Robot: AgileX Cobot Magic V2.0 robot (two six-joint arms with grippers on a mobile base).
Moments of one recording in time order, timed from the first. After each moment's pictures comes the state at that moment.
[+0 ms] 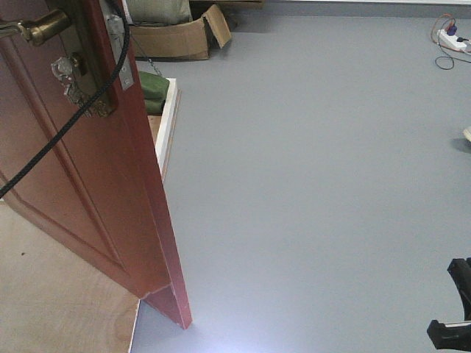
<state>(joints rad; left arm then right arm) -0.20 1.25 -1.20 0.12 -0.42 -0.55 0.05 -0.01 0.03 0.07 0.37 -0.05</state>
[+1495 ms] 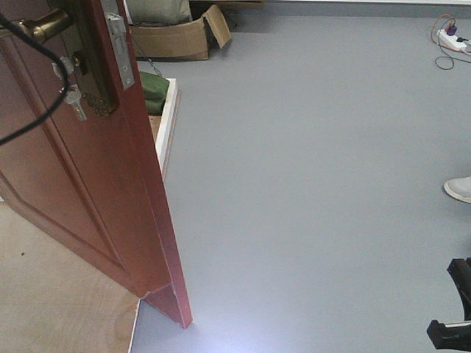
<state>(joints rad) -0.24 1.17 -1.20 0.12 -0.39 -0.55 0.05 -0.01 0.03 0.07 0.37 -0.05</state>
